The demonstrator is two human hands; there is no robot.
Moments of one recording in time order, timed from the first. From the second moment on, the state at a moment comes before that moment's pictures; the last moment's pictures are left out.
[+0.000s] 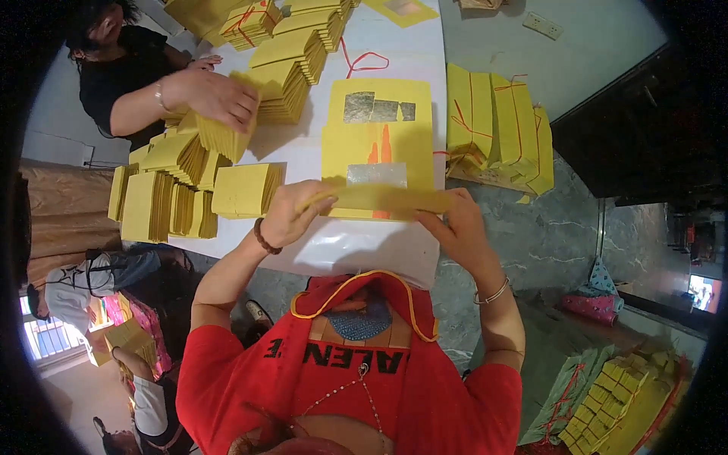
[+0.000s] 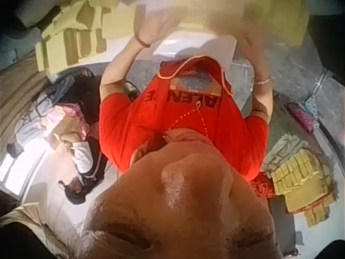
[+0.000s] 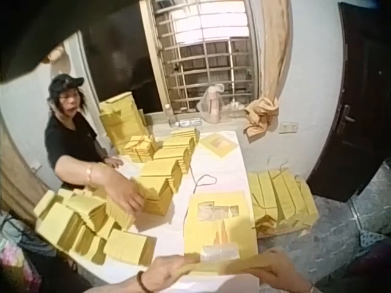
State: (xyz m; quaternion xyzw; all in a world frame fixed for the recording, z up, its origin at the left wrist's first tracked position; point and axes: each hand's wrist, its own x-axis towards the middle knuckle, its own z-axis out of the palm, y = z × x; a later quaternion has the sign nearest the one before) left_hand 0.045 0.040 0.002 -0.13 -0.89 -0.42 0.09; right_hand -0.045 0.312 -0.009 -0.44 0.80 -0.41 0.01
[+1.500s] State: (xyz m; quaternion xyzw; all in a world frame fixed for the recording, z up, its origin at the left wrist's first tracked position) left_hand 0.019 0.031 -0.008 0.11 -0.76 -0.64 -0.07; right_hand -0.070 0.273 -0.013 -0.11 0.78 -0.59 0.18
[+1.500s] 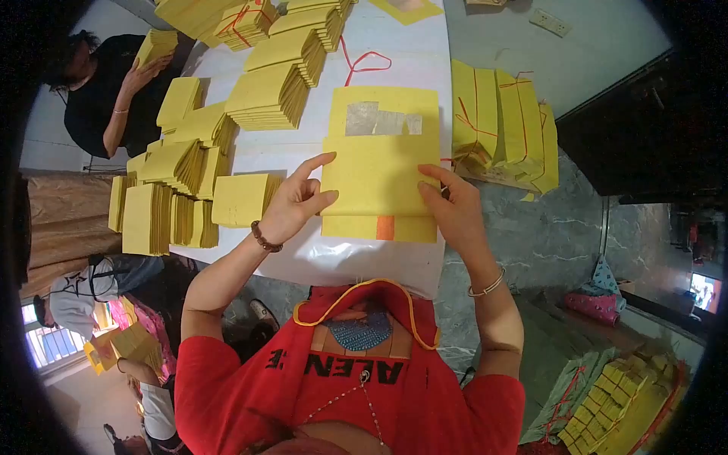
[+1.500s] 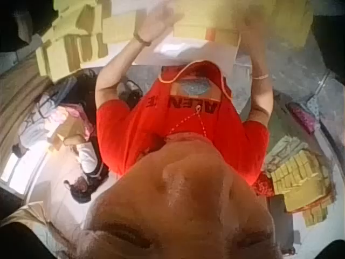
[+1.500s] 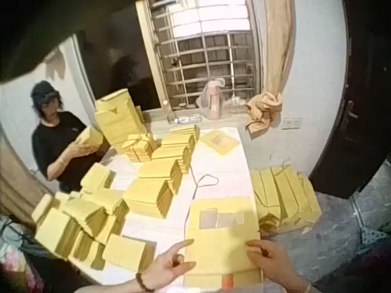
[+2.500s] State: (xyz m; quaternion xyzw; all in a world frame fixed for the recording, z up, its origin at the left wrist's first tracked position) left_hand 0.001 0.073 -0.015 -0.35 -0.93 -0.16 0.01; right_hand -0.068 0.254 0.005 -0.41 0.90 -0.11 -0.12
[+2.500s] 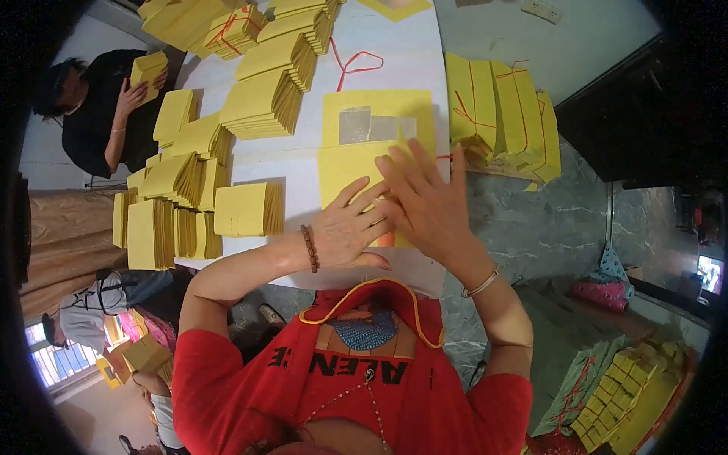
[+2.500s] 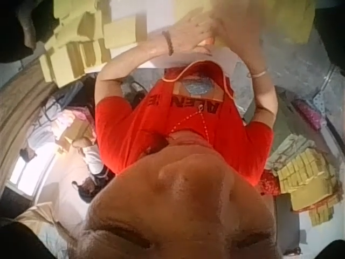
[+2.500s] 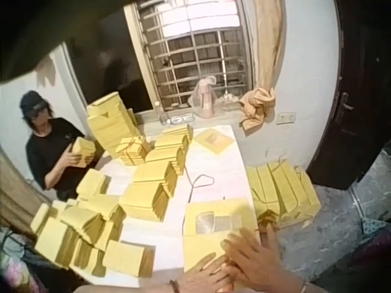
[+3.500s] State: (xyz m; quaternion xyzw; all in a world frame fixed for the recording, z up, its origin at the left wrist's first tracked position) left_hand -0.008 0.053 -0.008 -0.20 -0.97 -0.09 0.05; right_hand -0.072 0.252 -0.022 -0.41 0.89 -0.19 -0.02
